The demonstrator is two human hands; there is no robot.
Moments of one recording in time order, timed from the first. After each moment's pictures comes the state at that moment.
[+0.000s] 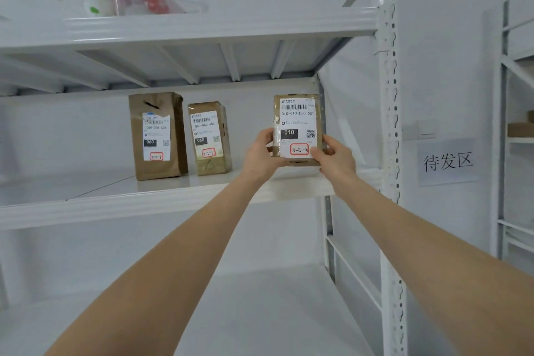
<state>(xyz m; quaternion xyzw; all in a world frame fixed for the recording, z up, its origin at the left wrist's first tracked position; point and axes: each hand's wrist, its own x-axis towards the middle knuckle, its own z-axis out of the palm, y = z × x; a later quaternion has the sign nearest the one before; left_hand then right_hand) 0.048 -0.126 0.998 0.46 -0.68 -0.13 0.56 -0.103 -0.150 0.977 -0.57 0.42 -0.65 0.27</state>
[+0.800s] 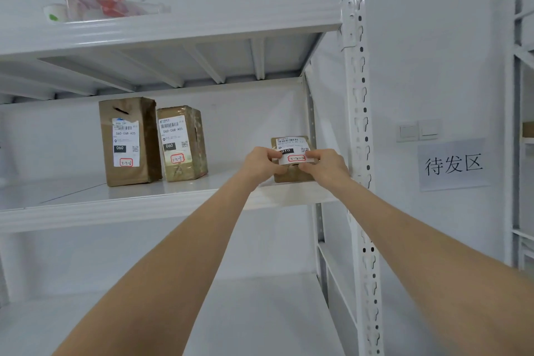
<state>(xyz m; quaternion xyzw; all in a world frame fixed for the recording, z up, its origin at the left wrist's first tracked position) -0.035 -0.197 1.002 0.58 -0.66 -0.15 0.46 -0.189 -0.206 0.983 -0.68 0.52 -0.49 0.16</state>
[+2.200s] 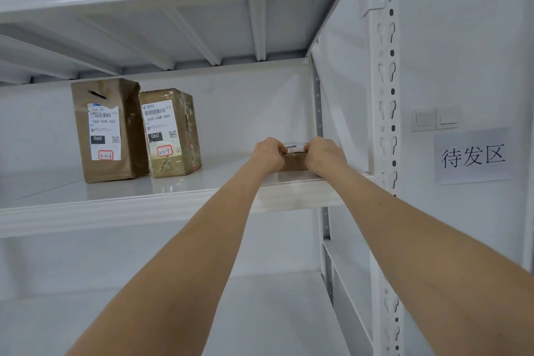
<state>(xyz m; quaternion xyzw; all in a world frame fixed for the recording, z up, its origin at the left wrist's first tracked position) -0.031 -0.281 1.002 0.66 -0.66 -0.01 0.36 -0.154 -0.286 0.996 -0.69 0.63 -0.34 0.03</state>
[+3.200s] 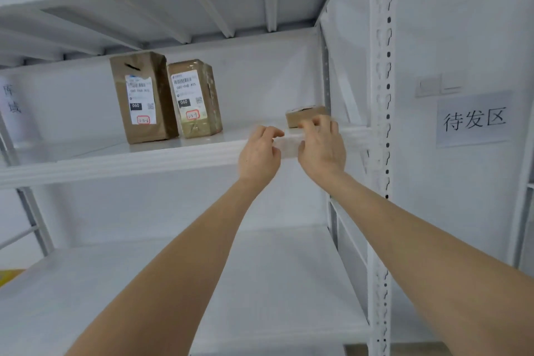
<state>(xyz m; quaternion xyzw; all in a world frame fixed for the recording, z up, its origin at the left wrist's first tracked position) -0.006 -0.158 0.924 0.54 -0.68 0.17 0.46 -0.139 -0.167 0.932 -0.71 0.52 -0.46 -0.11</state>
